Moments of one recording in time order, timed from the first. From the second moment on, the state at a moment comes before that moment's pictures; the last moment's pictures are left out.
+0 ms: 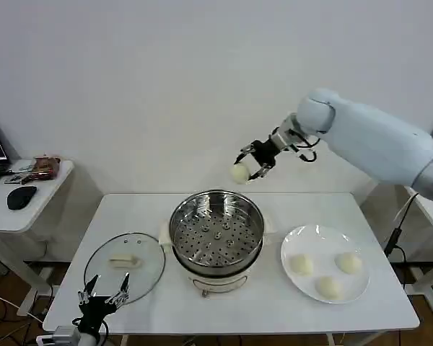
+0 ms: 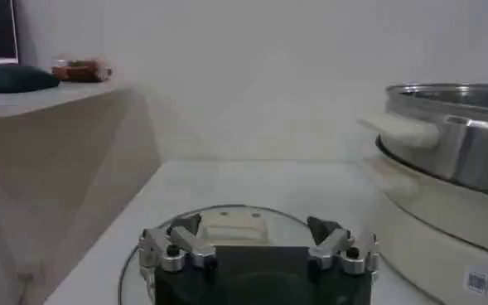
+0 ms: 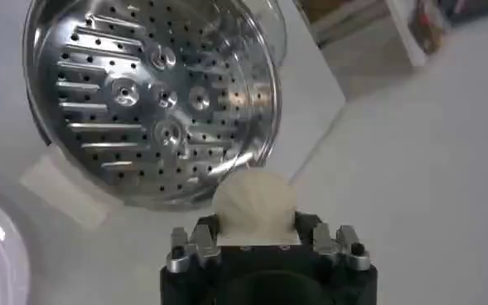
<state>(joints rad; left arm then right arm) 1.70 -1.04 -0.54 -1.97 -0.50 -0.01 -0.22 0.58 1.09 -1.18 1.04 0.20 0.50 -0.99</state>
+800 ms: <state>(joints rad) 1.70 -1.04 -0.54 -1.97 -0.51 -0.01 -0.22 0.54 1.24 -1.23 0.99 -0.02 0.71 -0.93</state>
